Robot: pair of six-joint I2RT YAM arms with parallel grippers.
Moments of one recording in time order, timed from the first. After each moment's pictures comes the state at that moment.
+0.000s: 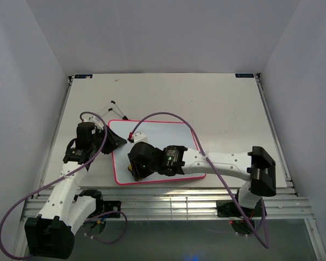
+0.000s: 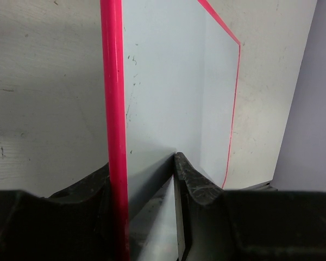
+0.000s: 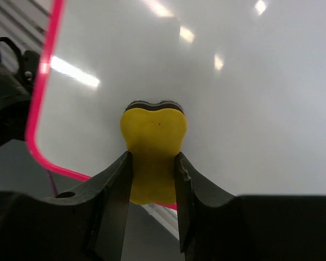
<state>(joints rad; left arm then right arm) -0.11 0.88 0.64 -0.46 0.33 -0.70 1.36 1.65 1.36 -0.57 0.19 0.72</state>
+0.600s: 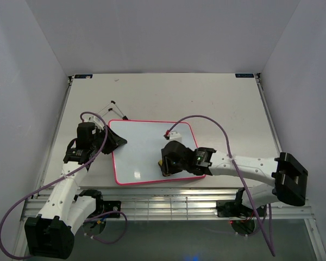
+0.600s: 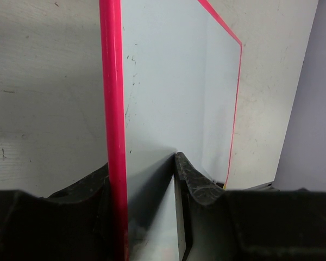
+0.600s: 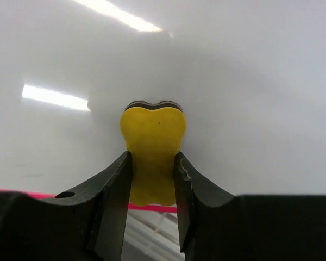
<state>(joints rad) -0.11 0.87 0.63 -0.45 0.33 -0.70 1.26 1.42 0.99 -0.44 0.22 0.79</state>
